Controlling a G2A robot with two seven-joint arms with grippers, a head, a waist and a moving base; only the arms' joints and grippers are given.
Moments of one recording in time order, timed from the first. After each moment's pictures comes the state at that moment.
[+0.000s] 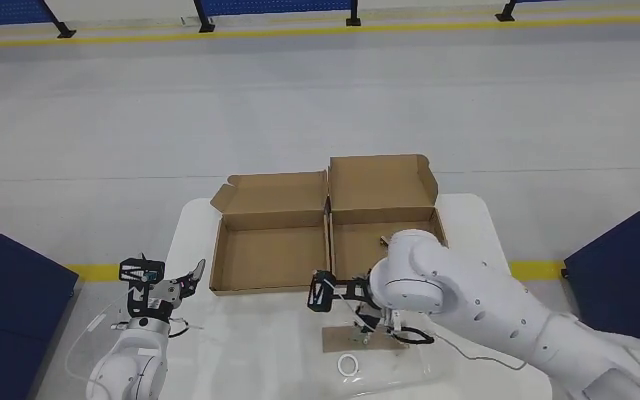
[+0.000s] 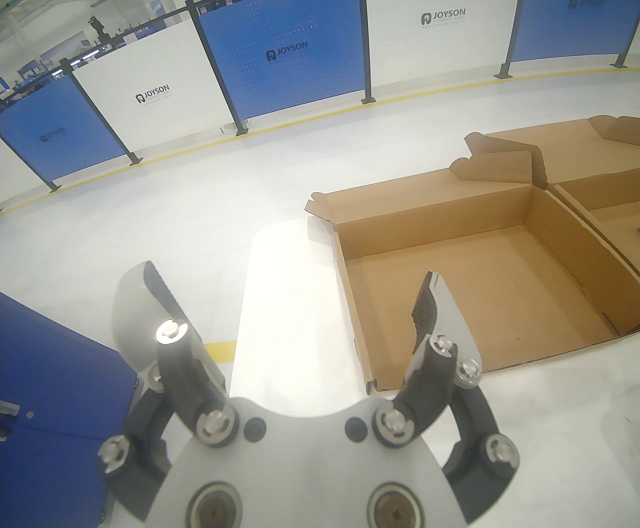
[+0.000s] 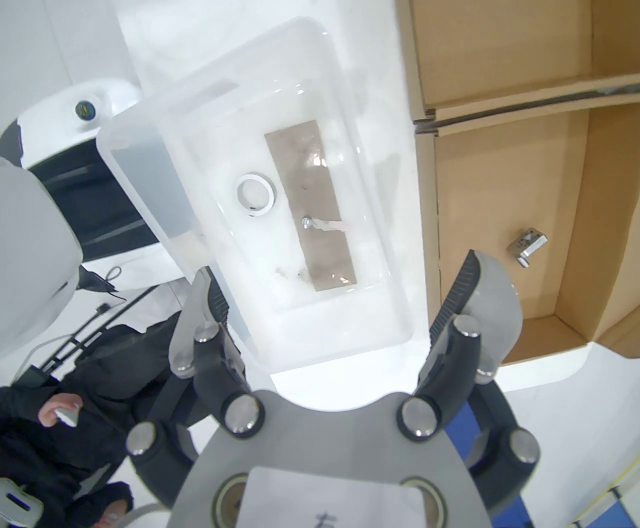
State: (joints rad) left arm 1.73 -1.15 -1.60 -1.80 1.33 0.00 0.00; right arm -0.63 -1.00 0.49 -1.90 -0.58 -0.29 1.54
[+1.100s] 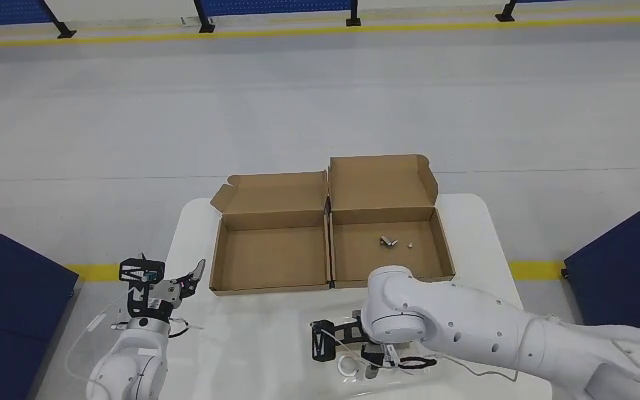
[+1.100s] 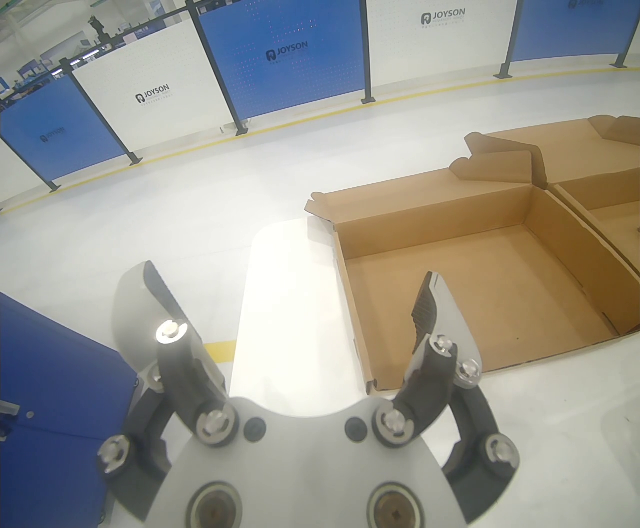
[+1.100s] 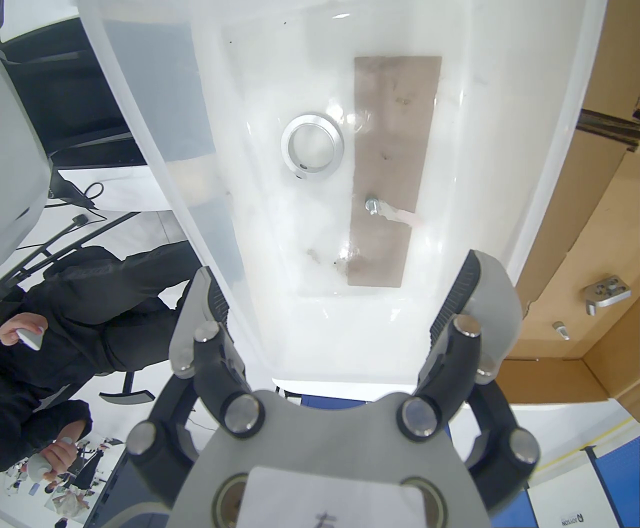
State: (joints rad) left arm 1.73 -1.15 -1.60 -1.80 1.33 0.00 0.00; right arm -0.55 -0.99 0.21 -1.86 -0.57 -0.33 1.49
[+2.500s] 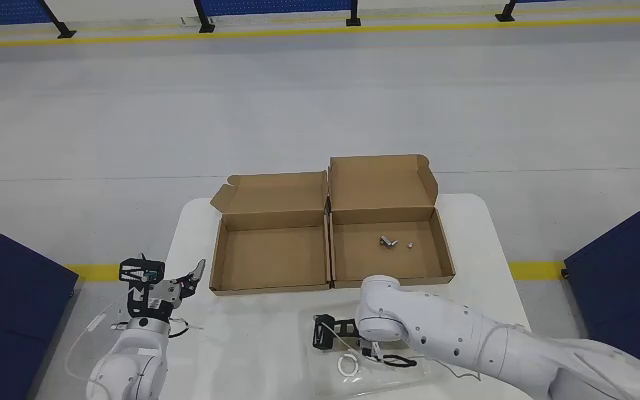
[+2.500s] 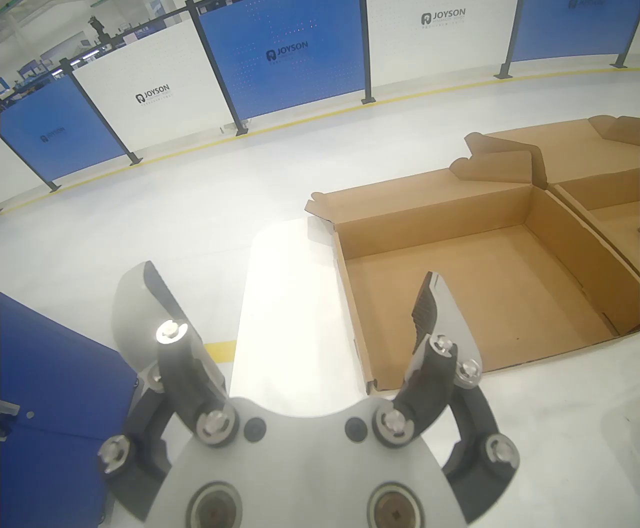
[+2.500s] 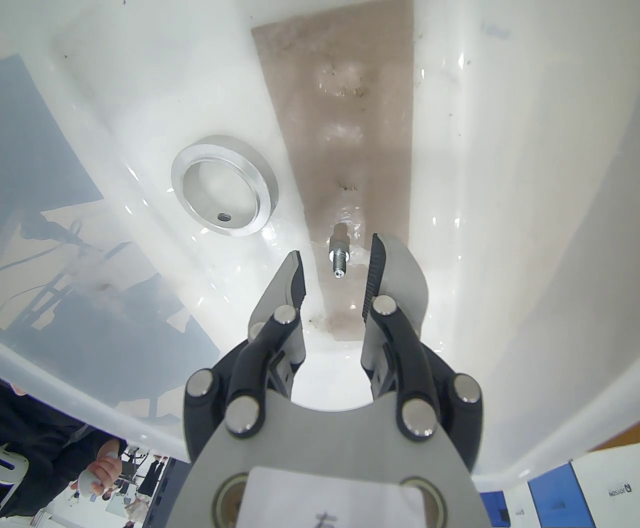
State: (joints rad) left arm 1.73 -1.15 -1.60 -1.80 1.33 0.00 0.00; right arm -0.67 -1.10 0.20 -1.56 -0.76 -0.32 1.37
